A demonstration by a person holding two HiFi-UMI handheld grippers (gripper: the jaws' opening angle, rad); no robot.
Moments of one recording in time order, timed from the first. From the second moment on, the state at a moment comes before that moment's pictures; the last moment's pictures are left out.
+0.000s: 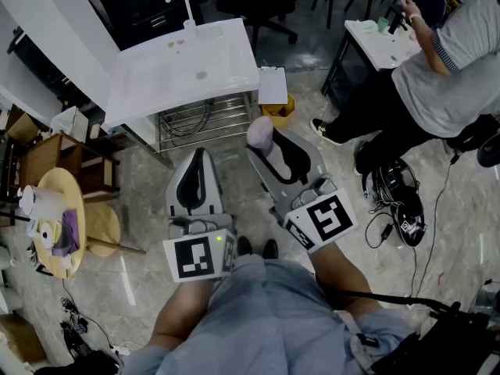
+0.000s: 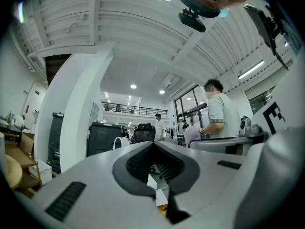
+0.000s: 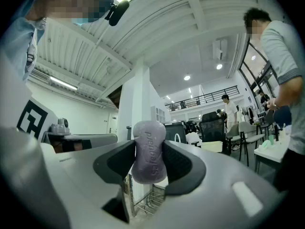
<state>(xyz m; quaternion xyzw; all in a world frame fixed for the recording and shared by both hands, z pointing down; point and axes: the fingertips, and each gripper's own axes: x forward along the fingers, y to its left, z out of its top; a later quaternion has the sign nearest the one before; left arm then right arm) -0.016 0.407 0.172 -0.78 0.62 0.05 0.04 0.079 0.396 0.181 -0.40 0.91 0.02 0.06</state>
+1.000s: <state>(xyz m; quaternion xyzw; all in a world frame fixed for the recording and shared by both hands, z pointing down) 0.027 0.397 0.187 -0.77 0.63 0.04 0.03 0.120 0.382 0.187 -0.38 0.92 0.01 0.08</state>
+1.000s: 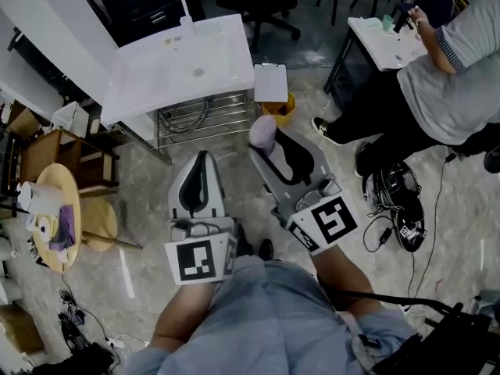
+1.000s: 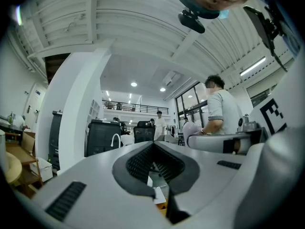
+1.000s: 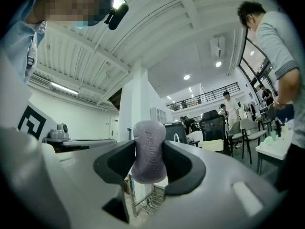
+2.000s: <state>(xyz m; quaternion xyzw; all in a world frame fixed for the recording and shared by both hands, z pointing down) -0.053 0.185 0.195 -0.78 0.63 0.06 0.02 0.044 0.178 0.195 -0.39 0.92 0.01 0.06</state>
